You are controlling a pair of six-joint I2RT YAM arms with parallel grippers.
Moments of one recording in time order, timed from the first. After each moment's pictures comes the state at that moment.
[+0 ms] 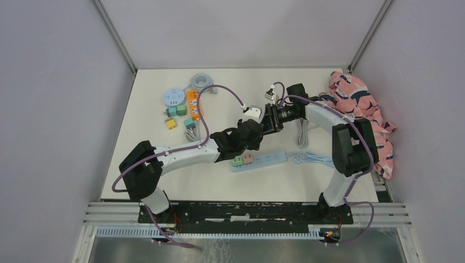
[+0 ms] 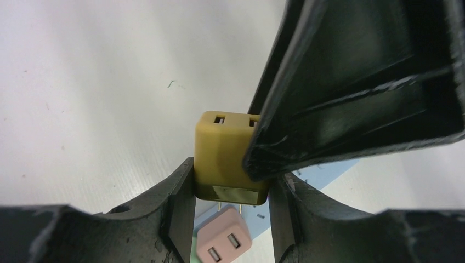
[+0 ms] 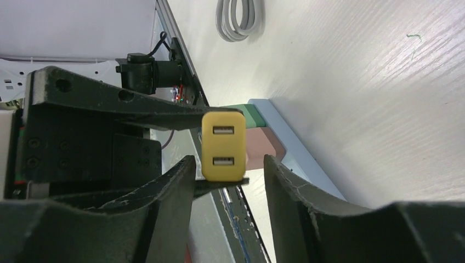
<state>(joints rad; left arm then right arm) -1.03 1.65 1.15 -0.21 -0.43 -0.53 0.27 1.79 1.21 -0.52 -1.10 0.16</state>
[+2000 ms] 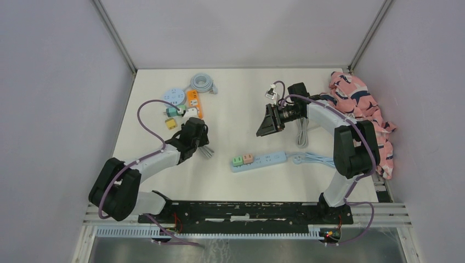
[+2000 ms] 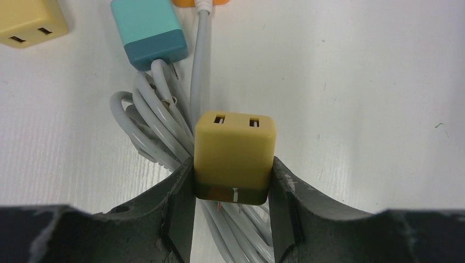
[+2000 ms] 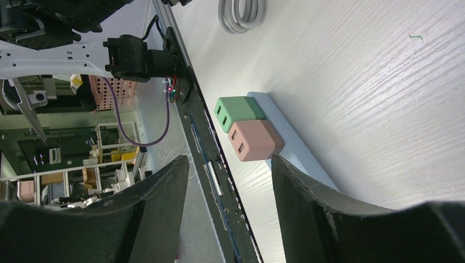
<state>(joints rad) -0.52 1.33 0.62 -0.02 -0.39 -0.53 0.26 1.77 1.23 -0.62 -1.11 0.03</state>
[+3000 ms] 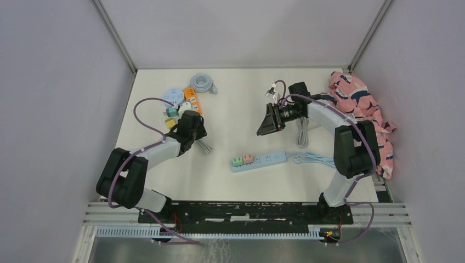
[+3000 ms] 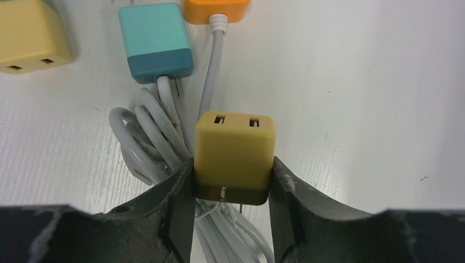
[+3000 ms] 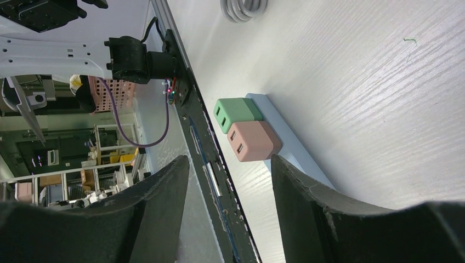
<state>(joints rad) -0.41 1.45 0.67 0.06 -0.33 -0.57 0.25 1.77 1.23 -0.62 -1.11 0.02</state>
